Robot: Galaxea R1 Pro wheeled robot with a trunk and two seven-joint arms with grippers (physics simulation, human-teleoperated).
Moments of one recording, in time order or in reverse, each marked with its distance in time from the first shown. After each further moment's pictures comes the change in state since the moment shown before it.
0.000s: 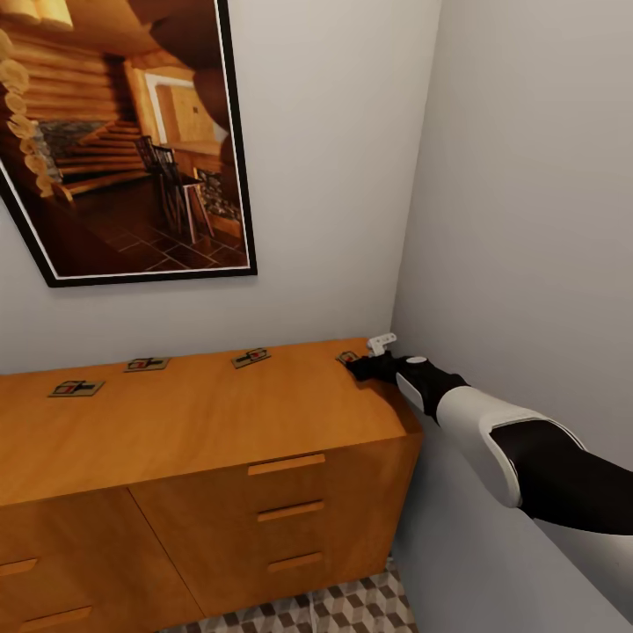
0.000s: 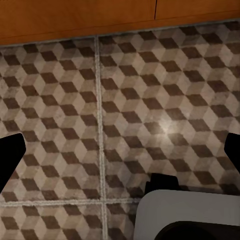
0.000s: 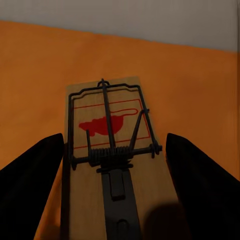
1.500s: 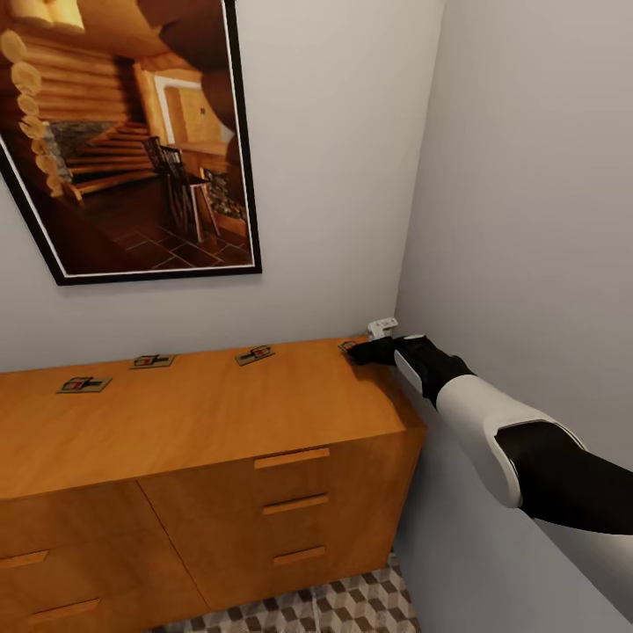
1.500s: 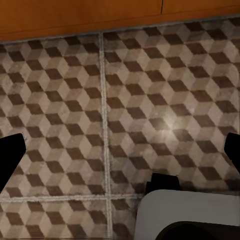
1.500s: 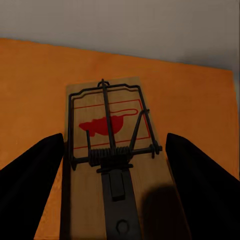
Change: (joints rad) left arm 0.000 0.001 0.002 0.000 0.001 0.001 0.000; right arm 0.000 -0.001 -0.002 -0.192 0.005 0.261 -0.030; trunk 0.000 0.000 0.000
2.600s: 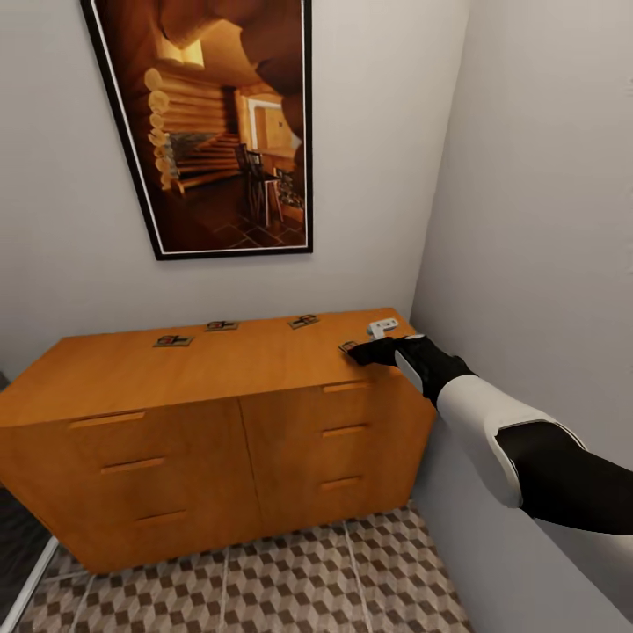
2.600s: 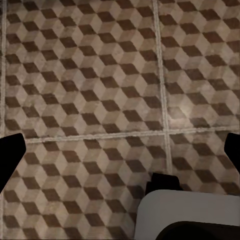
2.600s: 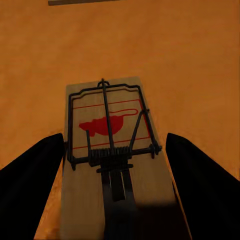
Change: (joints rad) left arm 0.000 0.000 0.000 0.000 0.000 0.000 0.000; right arm 0.000 -0.002 0.003 0.001 0.001 0.005 -0.002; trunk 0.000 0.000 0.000
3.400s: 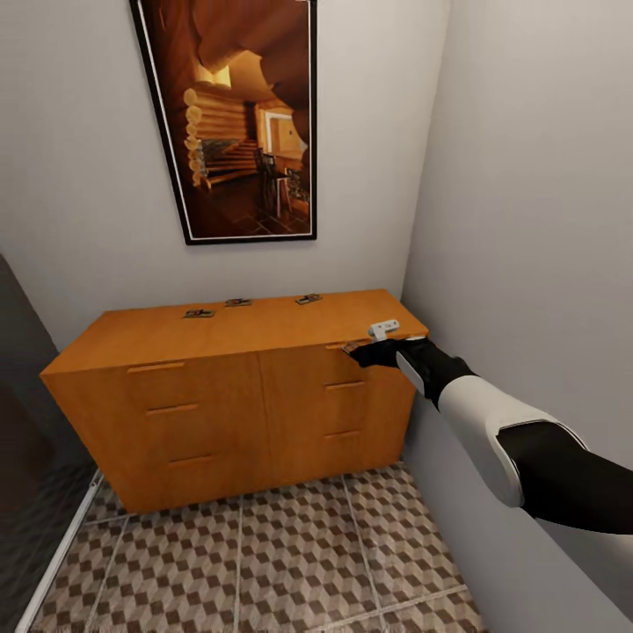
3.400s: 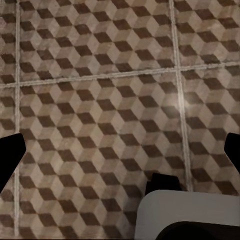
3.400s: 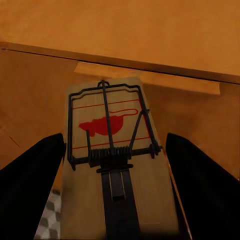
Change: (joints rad) left arm 0.000 0.000 0.000 0.000 0.000 0.000 0.000; right arm 0.000 -0.005 0.002 0.012 0.000 -0.002 -0.005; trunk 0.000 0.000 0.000
